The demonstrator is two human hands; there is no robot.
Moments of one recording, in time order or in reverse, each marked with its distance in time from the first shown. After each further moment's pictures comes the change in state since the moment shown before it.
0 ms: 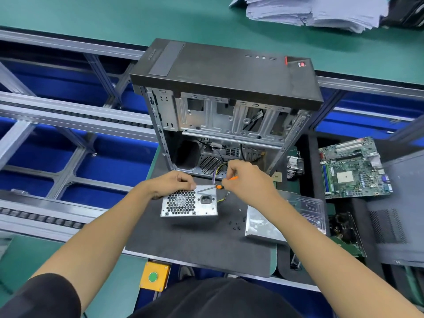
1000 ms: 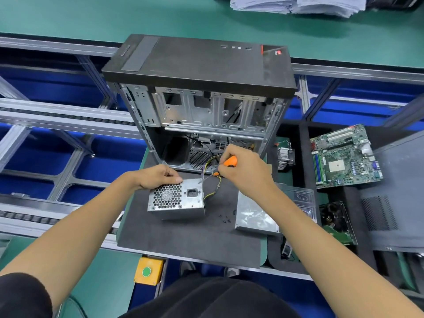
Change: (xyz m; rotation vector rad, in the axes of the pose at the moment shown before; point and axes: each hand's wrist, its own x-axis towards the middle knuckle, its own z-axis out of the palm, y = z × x) left_hand -0.005 0.024 -0.006 0.237 -0.066 -0.051; right_hand -0.009 0.027 -0.023 0.171 0.157 -0.100
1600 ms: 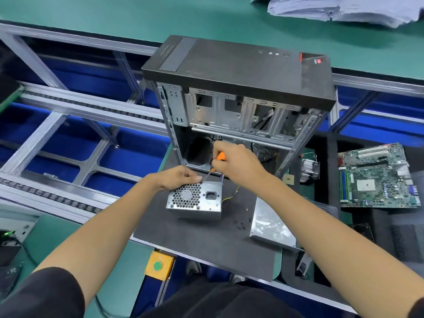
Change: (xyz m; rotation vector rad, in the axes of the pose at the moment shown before) left_hand -0.004 -0.015 0.010 -0.109 0.110 -0.028; right_hand 0.056 -0.030 0.041 -0.136 -0.223 -0.318
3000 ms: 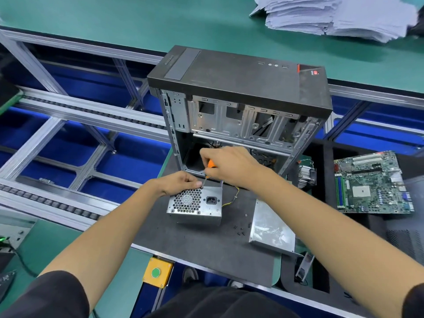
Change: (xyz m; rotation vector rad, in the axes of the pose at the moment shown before) left_hand -0.001 0.001 0.003 -0.019 0.003 0.065; right_hand 0.015 -0.019 -0.011 -0.354 -0.111 -0.273
